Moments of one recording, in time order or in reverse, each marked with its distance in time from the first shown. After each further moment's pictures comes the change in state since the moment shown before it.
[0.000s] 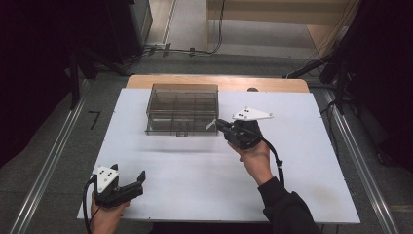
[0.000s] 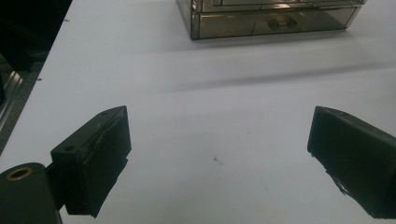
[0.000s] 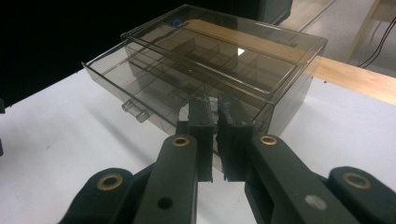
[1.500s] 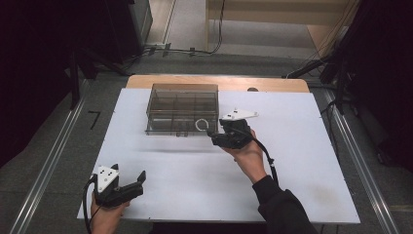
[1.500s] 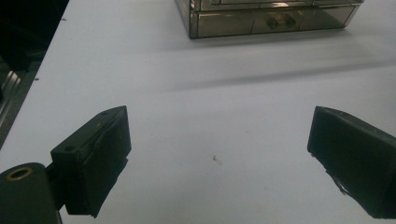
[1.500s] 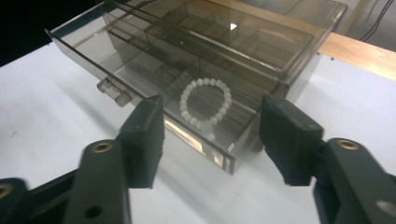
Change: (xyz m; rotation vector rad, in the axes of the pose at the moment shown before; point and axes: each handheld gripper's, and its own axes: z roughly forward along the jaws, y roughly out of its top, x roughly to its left) left arm 0.000 0.000 0.001 0.002 -0.006 0.001; right arm 0.005 -0.005 0.027 0.105 -0.049 -0.023
